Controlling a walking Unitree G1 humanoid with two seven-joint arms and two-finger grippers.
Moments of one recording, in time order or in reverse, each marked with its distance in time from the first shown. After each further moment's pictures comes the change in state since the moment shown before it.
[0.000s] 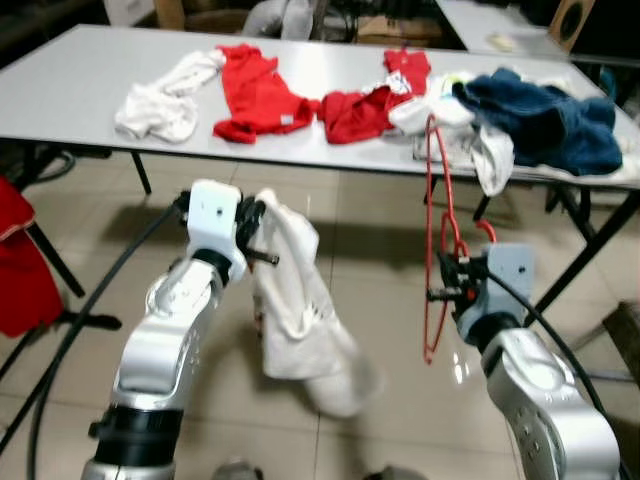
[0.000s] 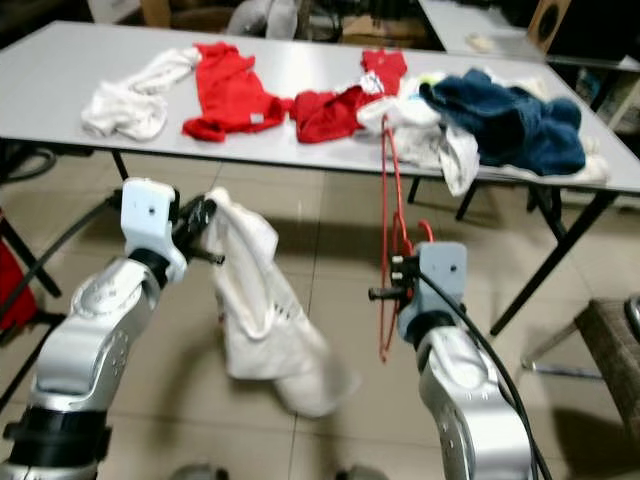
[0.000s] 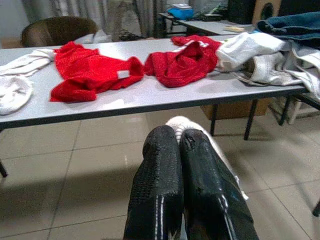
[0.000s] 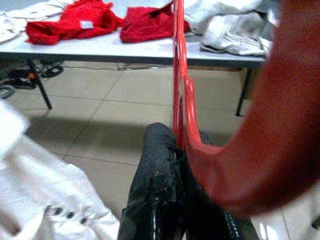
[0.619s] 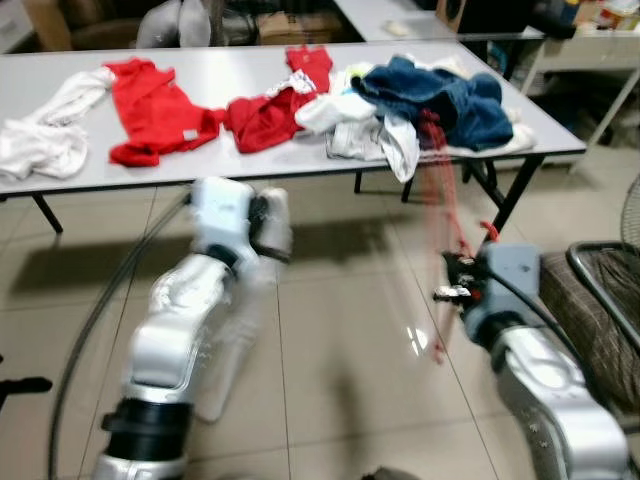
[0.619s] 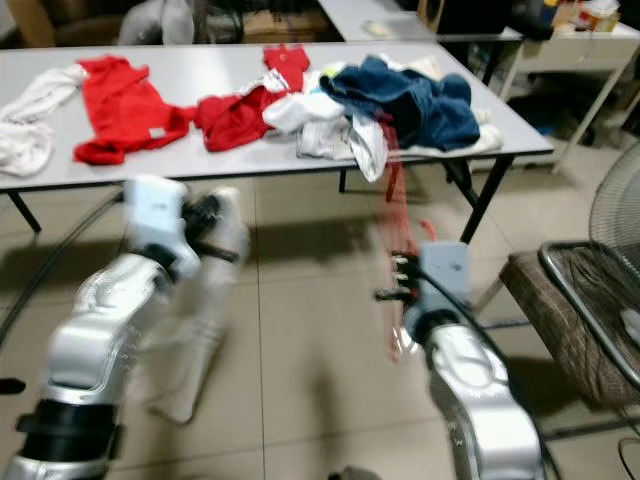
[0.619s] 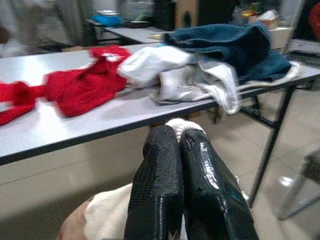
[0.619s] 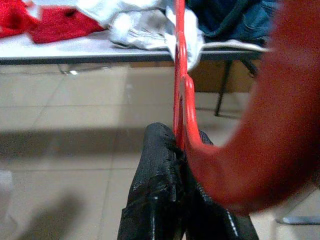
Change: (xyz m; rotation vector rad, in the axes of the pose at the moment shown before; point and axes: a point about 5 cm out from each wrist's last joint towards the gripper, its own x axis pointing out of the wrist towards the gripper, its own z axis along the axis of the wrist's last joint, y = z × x) left arm 0.008 -0.014 0.005 -0.027 -0.019 -0.061; right arm 0.001 -0.008 0.000 -0.044 0.010 -0.001
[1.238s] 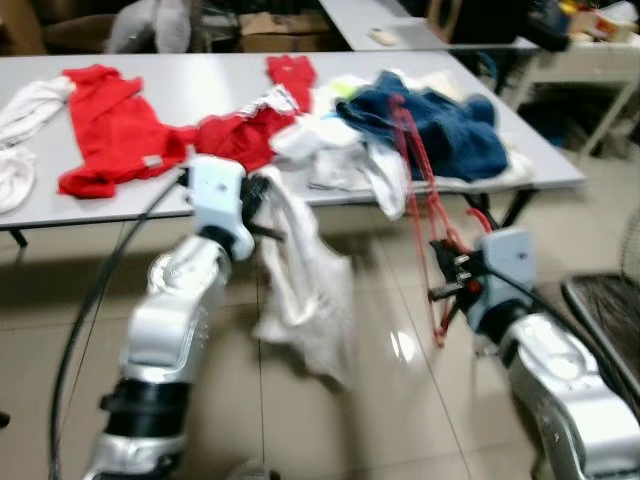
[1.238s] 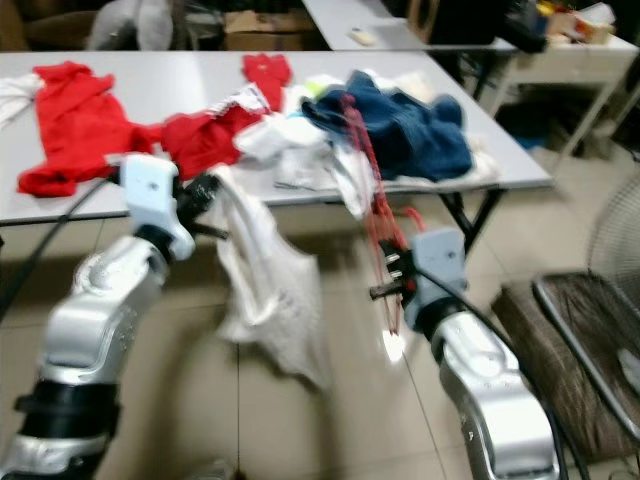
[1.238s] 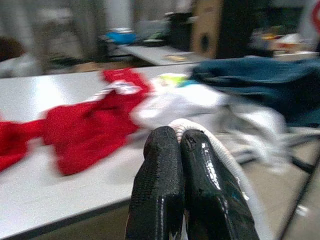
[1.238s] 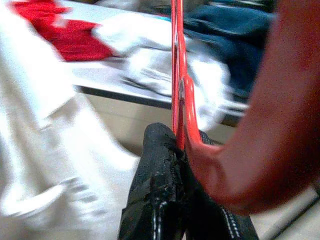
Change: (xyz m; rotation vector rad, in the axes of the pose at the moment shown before) left arm 0.006 0.028 0.017 0.017 -0.054 0.104; right arm 0.000 0.009 0.019 -0.135 -0.069 0.228
